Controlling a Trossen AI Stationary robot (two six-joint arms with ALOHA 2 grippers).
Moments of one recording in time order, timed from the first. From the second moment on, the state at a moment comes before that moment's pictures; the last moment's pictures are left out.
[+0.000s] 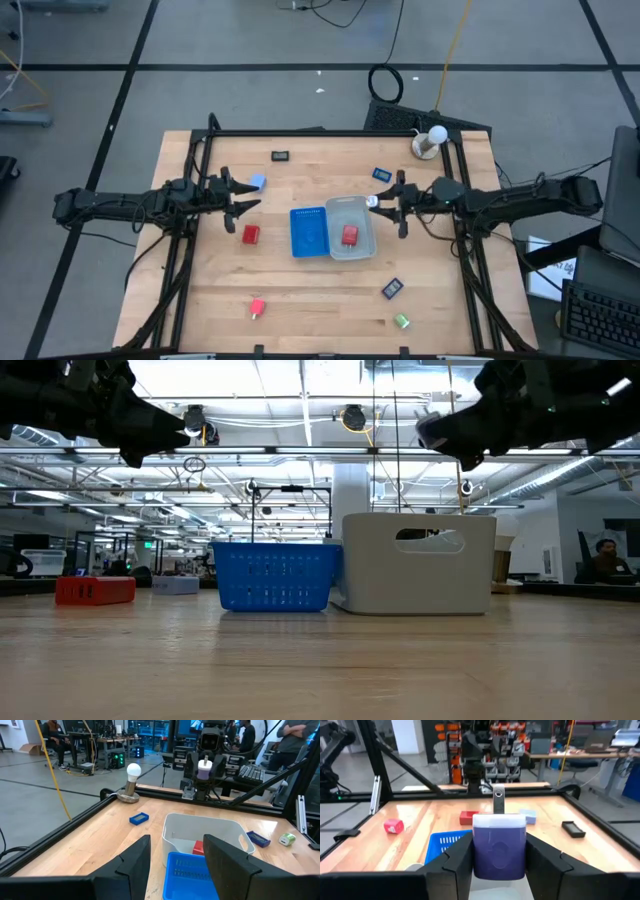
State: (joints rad) left arm 0.05 0.43 0.22 0.15 -0.13 -0.09; right arm -0.07 0.93 0.30 0.55 -0.05 0.02
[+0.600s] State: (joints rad) left arm 0.05 0.43 0.22 0.15 -0.13 -0.09; right arm 0.00 1.28 0.54 0.47 -0.05 -0.03
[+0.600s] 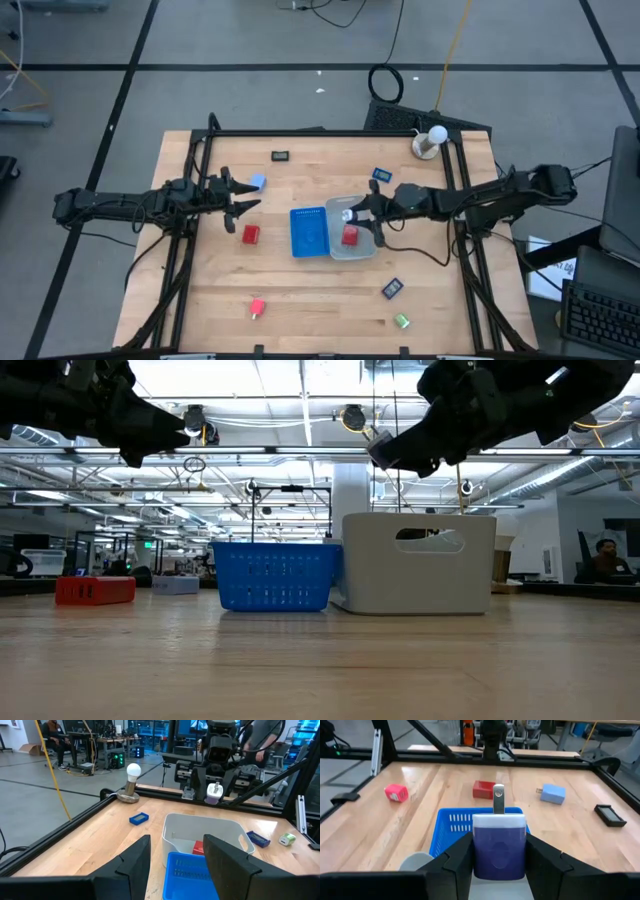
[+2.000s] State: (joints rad) left arm 0.05 0.43 0.22 0.15 -0.13 -0.09; right arm -0.03 1.52 1.00 -0.32 0.10 0.02
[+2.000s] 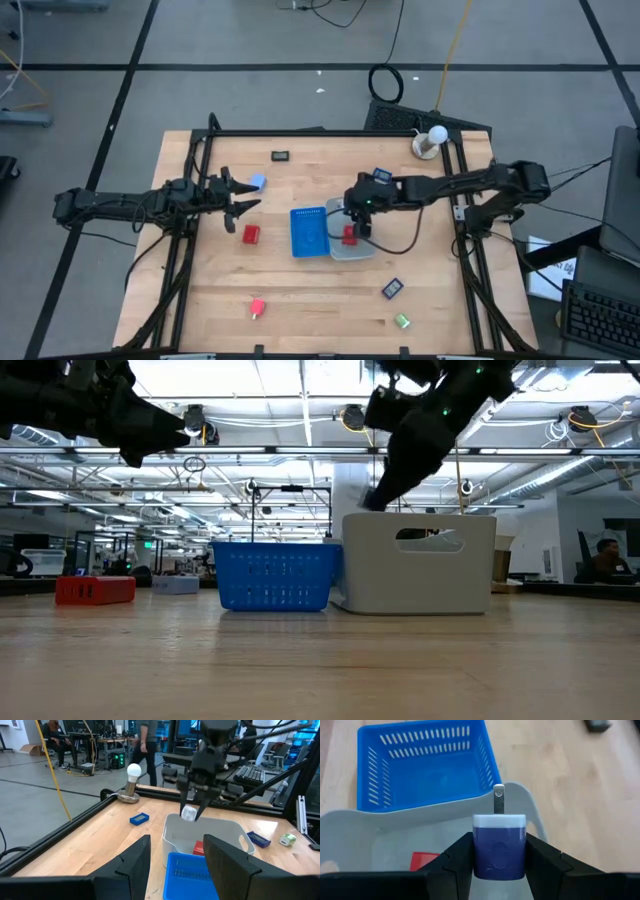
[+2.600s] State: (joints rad) left arm 0.04 0.43 0.22 0.16 -0.13 -0.09; right arm -0.04 1.71 1.00 -0.28 0.02 0.04
